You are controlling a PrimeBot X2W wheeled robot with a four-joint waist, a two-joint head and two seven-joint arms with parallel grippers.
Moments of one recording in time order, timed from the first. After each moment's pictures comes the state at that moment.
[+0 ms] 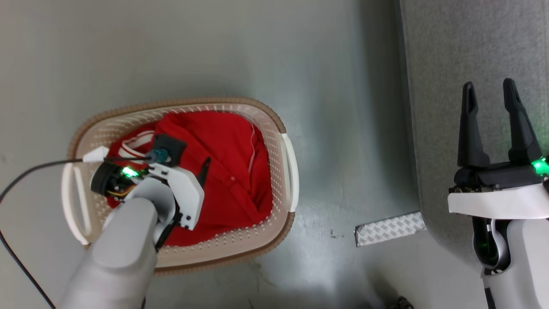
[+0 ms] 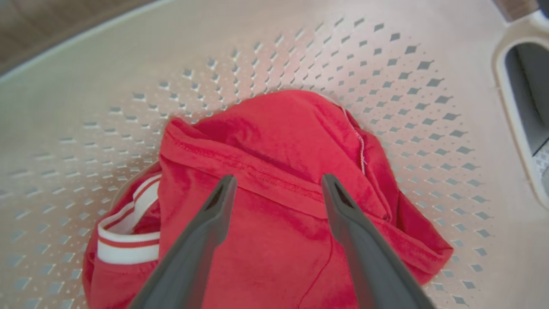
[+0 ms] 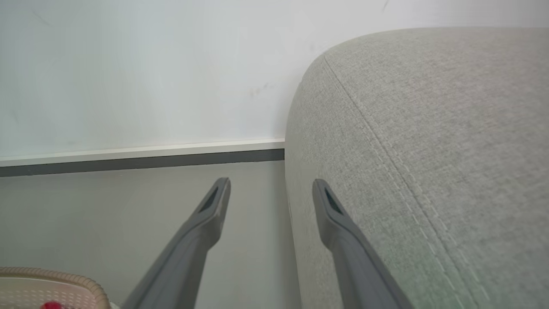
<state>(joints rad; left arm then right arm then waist) -0.76 0.20 -0.41 0.81 -0.13 -0.11 0.05 -0.46 -0.05 0.03 0.11 0.29 0.13 -0.26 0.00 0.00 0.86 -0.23</state>
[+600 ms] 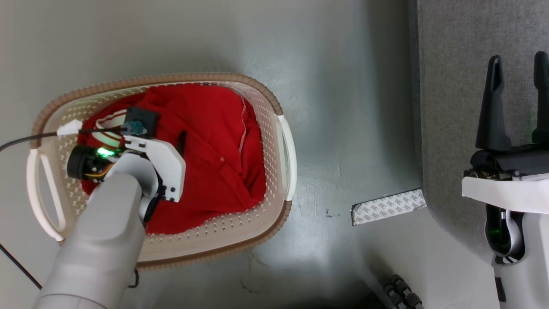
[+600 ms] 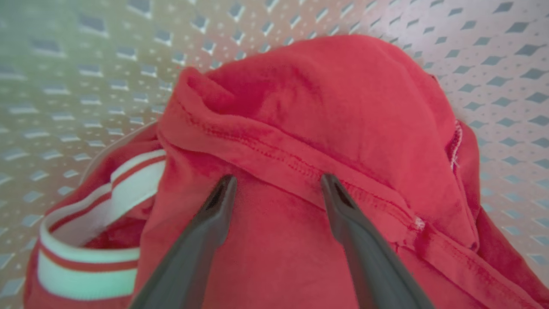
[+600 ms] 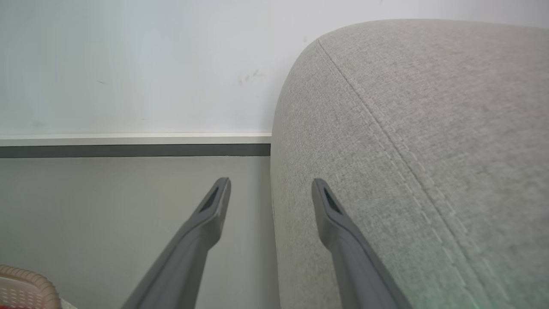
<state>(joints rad) -0.89 0.21 -0.38 0.95 -0.15 -0.04 0.05 -0.49 -0.06 0.03 0.04 0.27 0.12 -0.27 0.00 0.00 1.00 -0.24</state>
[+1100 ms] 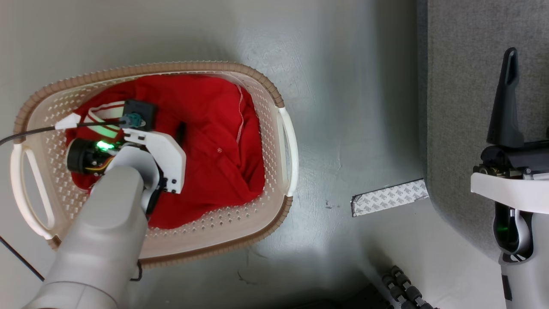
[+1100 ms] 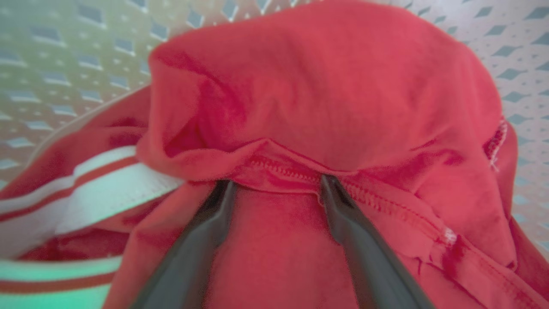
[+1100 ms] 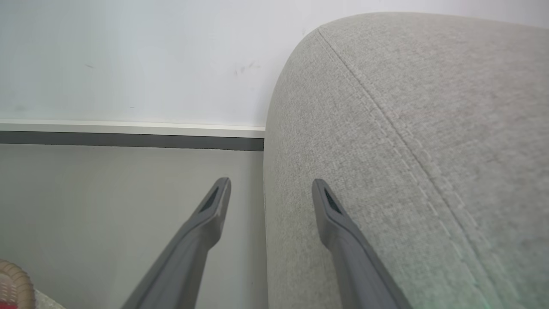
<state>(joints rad) -0.96 0.19 -0.39 1.05 -0.17 -0.03 0.00 -0.49 -0.06 0.00 0.00 0.25 0.12 -0.28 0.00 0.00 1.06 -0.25</state>
